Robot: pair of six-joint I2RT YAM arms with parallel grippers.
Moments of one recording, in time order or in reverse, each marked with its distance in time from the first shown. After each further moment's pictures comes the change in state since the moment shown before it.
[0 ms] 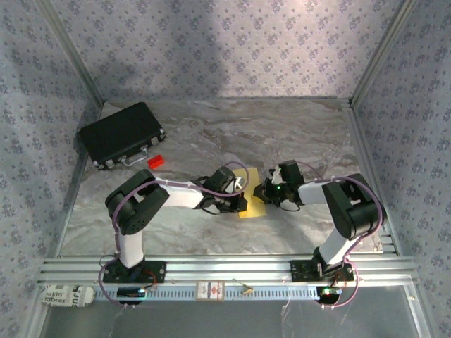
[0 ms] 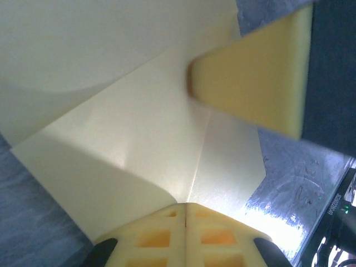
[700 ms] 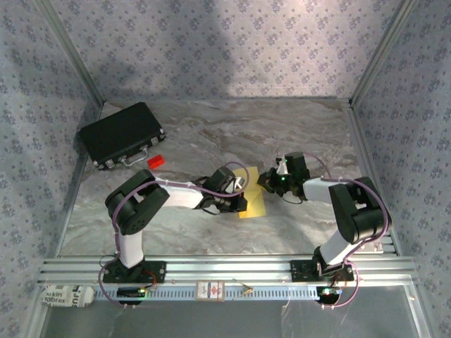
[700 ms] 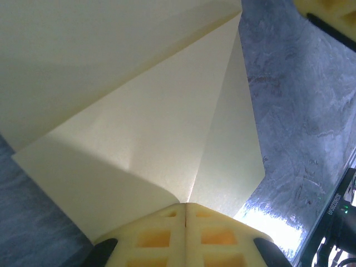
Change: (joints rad) left arm 0.000 0.000 -0.002 0.005 0.000 0.000; right arm -0.029 -0.053 0.050 0.005 0.039 0.000
